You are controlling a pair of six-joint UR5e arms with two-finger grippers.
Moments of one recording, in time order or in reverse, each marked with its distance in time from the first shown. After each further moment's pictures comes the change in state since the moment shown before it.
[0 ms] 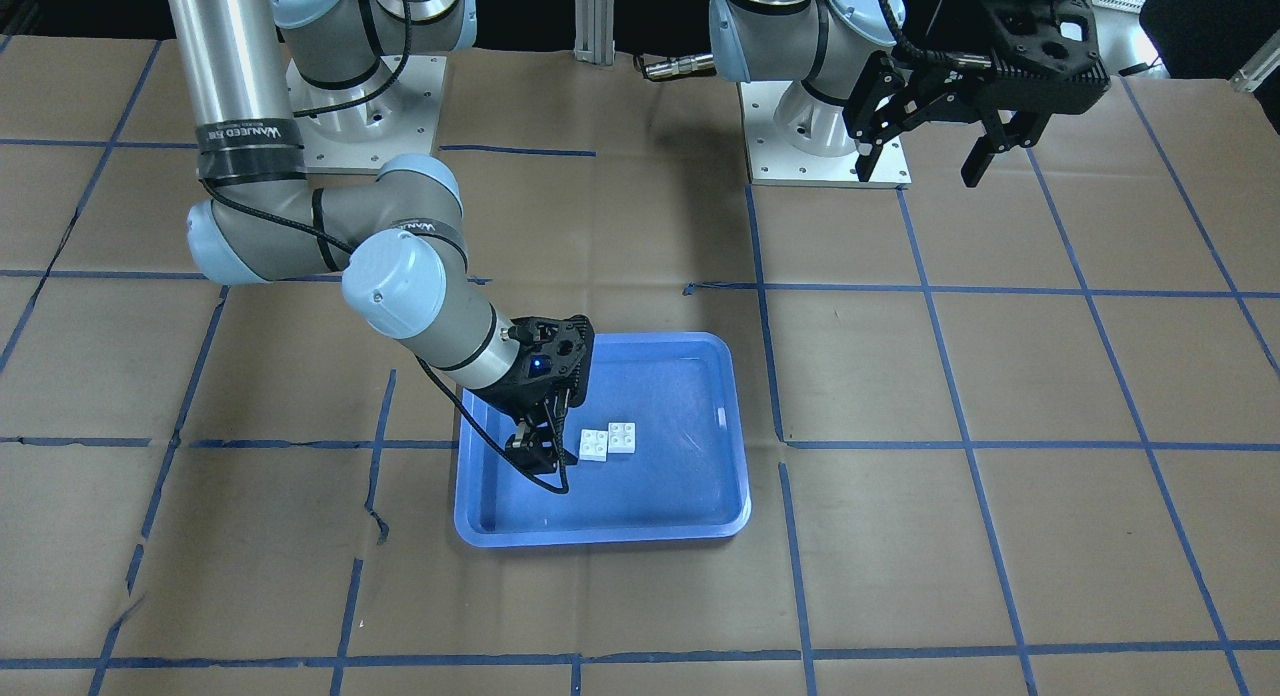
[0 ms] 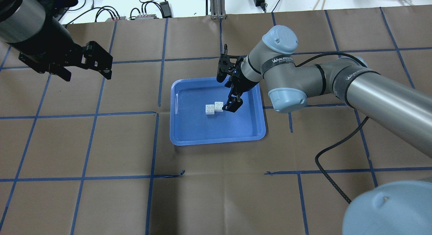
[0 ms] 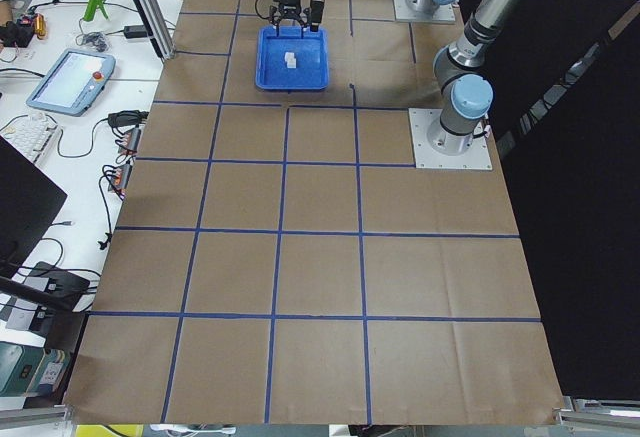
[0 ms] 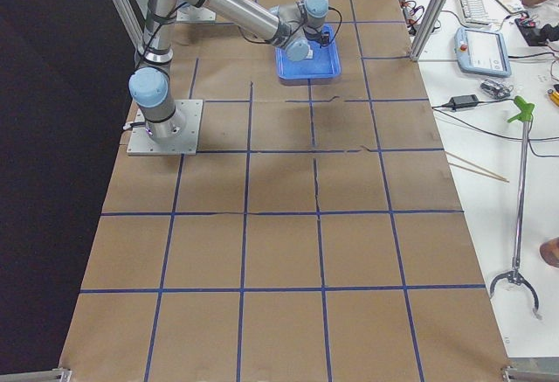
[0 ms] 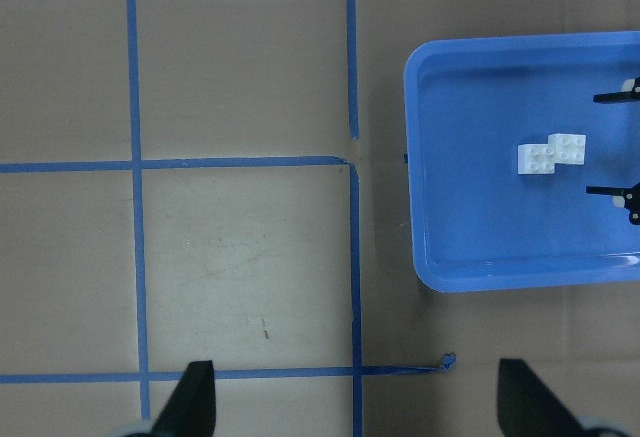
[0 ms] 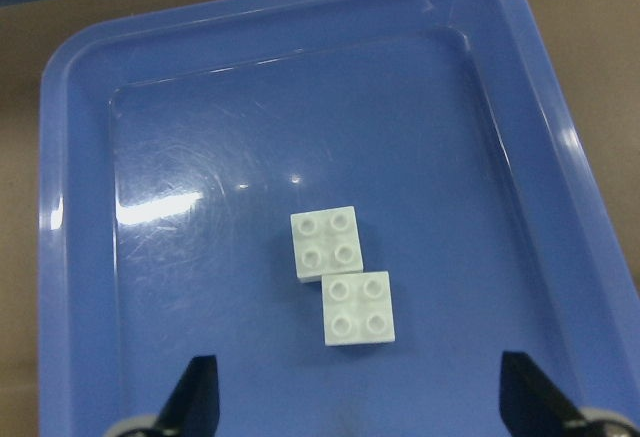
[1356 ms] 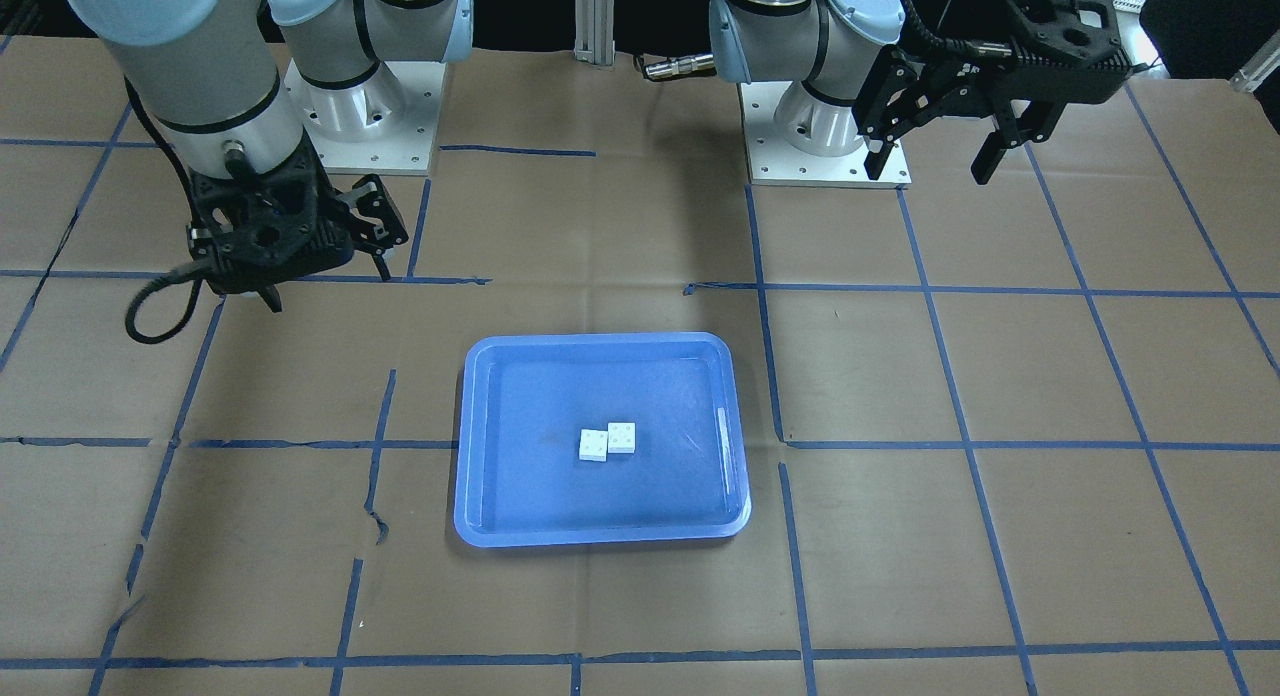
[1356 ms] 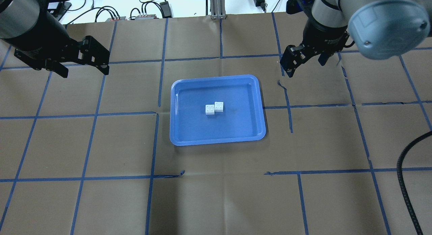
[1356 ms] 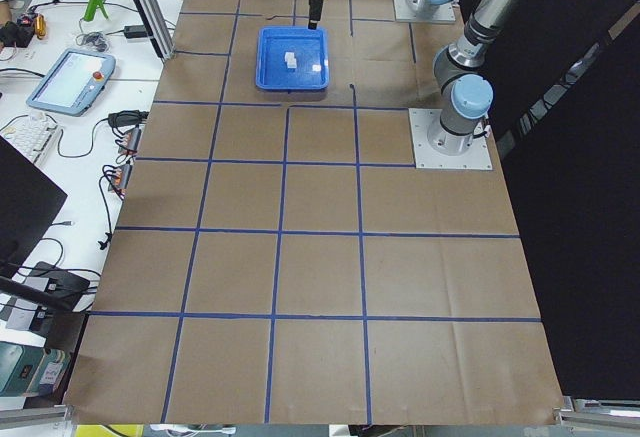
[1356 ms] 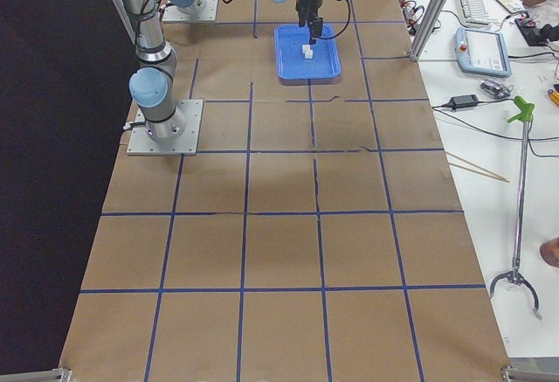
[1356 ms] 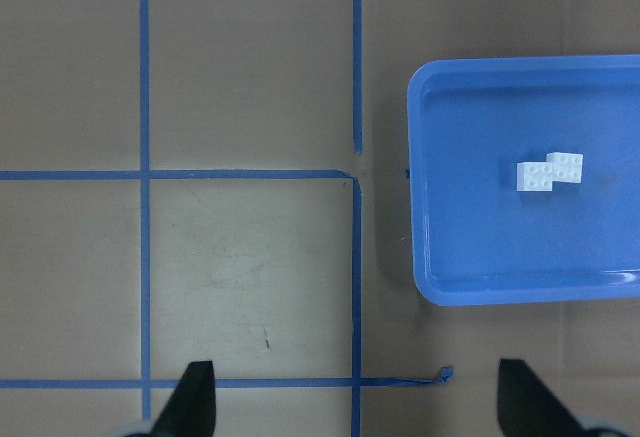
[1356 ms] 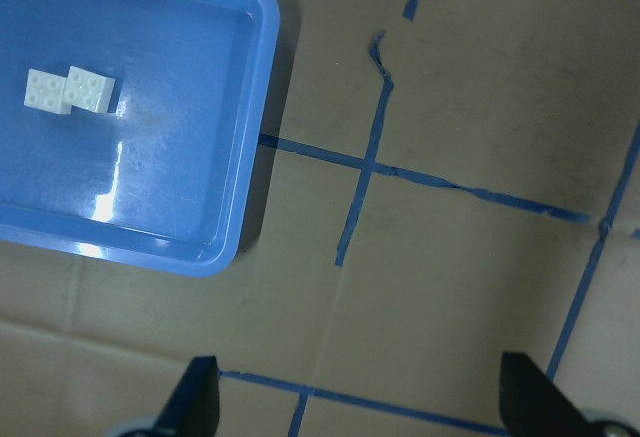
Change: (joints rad) left arm 0.007 0.000 0.014 0.006 -0.012 -0.015; right arm -0.142 -0.334 -0.229 0.673 -0.417 1.011
